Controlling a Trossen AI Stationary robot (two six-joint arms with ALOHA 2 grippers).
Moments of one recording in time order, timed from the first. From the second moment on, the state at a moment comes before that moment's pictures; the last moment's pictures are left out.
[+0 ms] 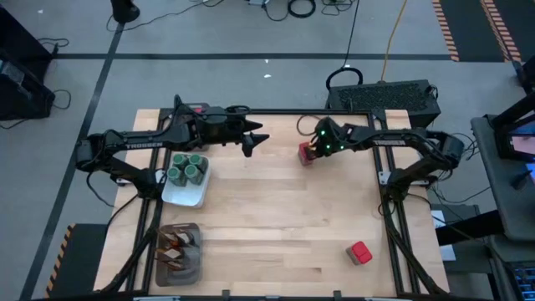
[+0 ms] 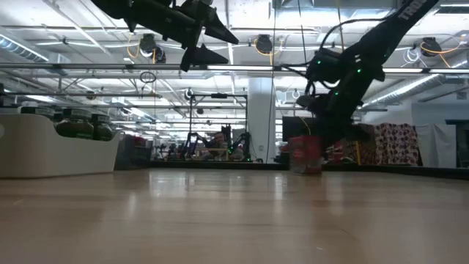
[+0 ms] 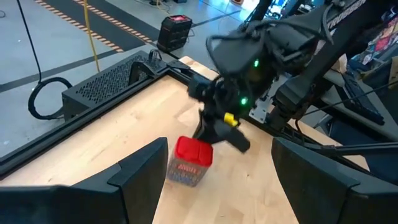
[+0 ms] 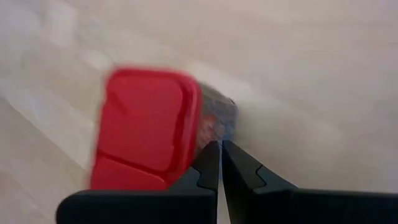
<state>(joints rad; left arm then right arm) 0.31 1.36 0.97 0.12 0.05 -0.36 -0.54 1.46 0.73 -0.27 -0.09 0.67</state>
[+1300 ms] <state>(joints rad) 0.18 1.68 1.18 -0.15 -0.12 -0.46 -0.28 1.22 0.73 -0.22 0.08 0.71</state>
